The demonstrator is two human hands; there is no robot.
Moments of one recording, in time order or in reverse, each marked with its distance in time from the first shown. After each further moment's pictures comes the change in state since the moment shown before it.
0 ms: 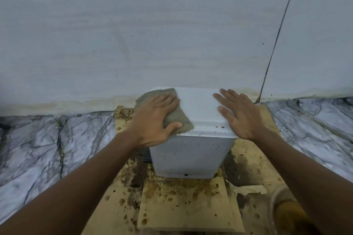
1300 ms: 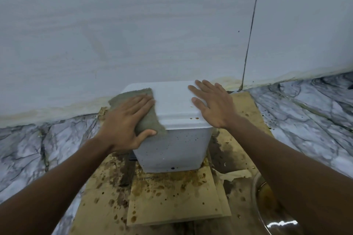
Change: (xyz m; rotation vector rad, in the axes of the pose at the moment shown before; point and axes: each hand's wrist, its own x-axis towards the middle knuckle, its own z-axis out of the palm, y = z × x) left_hand -0.012 -0.004 0.009 0.166 0.086 0.192; right_hand -0.002 -0.002 -0.002 -0.010 -0.004 0.010
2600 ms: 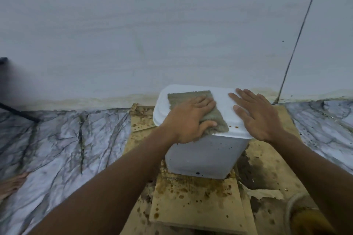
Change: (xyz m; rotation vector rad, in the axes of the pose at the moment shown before) left_hand 0.050 0.040 -0.004 -0.188 -0.182 -0.125; right_hand 0.002 0.003 0.000 0.023 0.001 0.005
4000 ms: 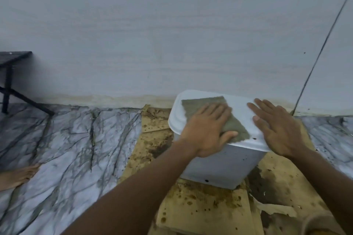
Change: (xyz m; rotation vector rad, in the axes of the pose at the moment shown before) left_hand -0.013 0.007 0.011 0.120 0.077 -0.056; right_hand -0.003 -0.008 0.001 0.003 0.008 0.003
